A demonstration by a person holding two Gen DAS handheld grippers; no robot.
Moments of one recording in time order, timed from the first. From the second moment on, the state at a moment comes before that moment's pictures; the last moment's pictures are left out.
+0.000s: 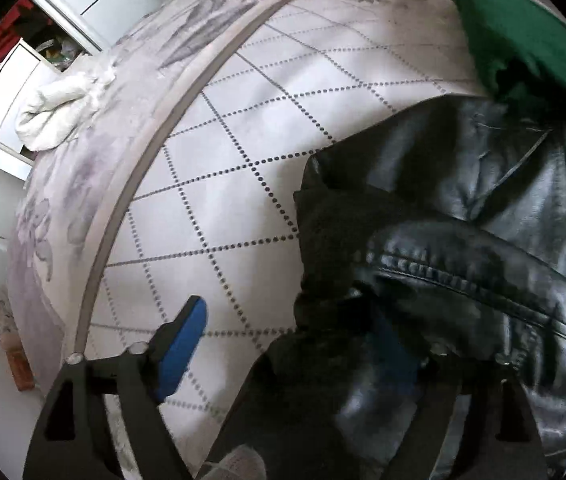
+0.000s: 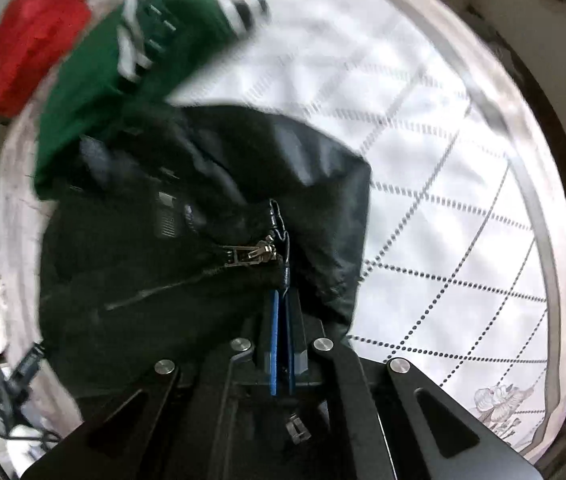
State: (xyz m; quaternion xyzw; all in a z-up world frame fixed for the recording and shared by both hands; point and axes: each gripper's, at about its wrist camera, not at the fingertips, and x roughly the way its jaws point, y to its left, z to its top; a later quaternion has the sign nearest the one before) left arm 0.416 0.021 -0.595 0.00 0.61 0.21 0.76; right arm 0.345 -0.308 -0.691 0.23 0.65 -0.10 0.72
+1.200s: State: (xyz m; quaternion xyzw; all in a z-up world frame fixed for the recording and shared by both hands) left arm 0.160 -0.174 -0.492 0.10 0.63 0.06 0.77; right arm 0.193 -0.388 -0.622 0.16 0.76 -0.04 0.63
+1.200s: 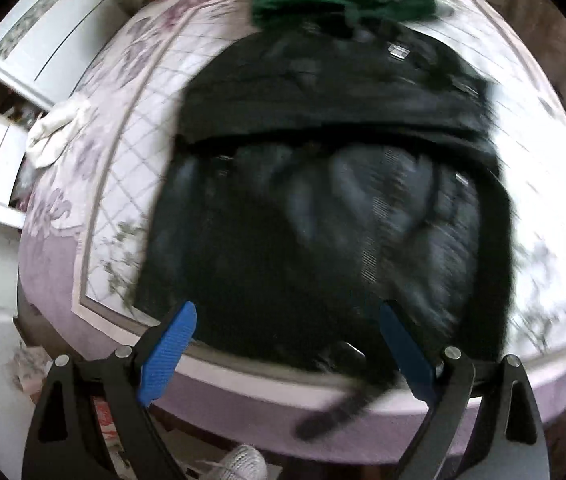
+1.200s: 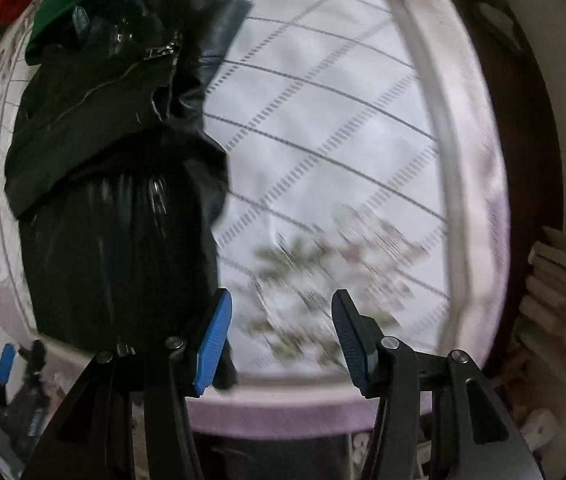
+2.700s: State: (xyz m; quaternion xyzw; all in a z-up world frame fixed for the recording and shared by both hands) left arm 0.183 -0.300 -0.540 0.17 0.61 0.14 0.76; right arm 0.392 -0.368 -0.765 0.38 0.67 0.23 0.60
